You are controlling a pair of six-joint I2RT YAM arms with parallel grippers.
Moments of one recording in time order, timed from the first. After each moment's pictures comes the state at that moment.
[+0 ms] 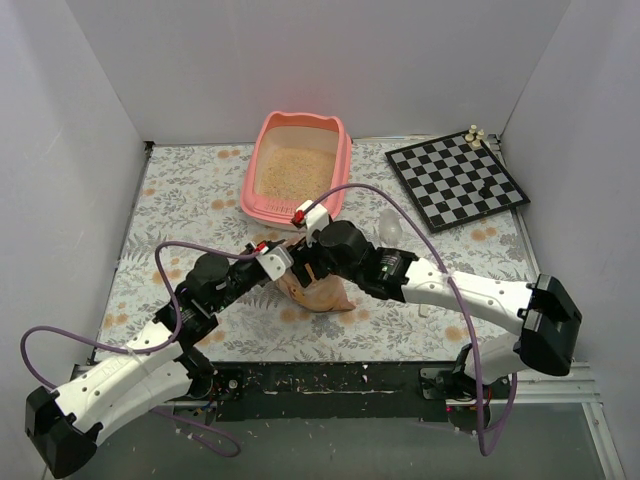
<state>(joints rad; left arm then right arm) -0.75 0.71 0.55 0.07 0.03 0.52 1.11 1.43 1.06 -0.09 0.19 0.17</state>
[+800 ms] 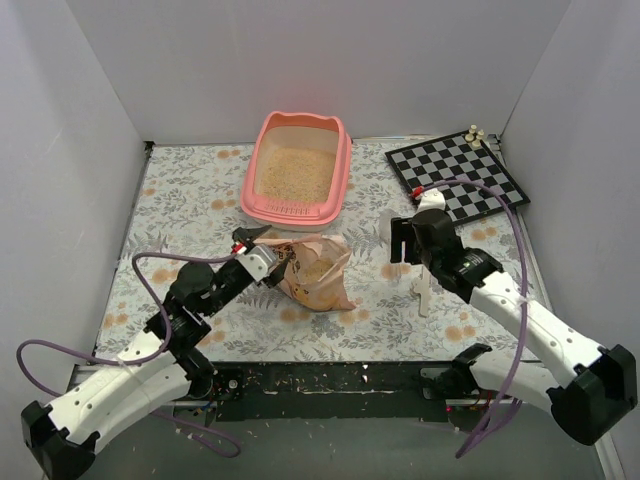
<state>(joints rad) -0.74 0.63 0.52 0.15 0.05 0.41 0.65 0.99 0.85 -0.46 0.36 0.29</state>
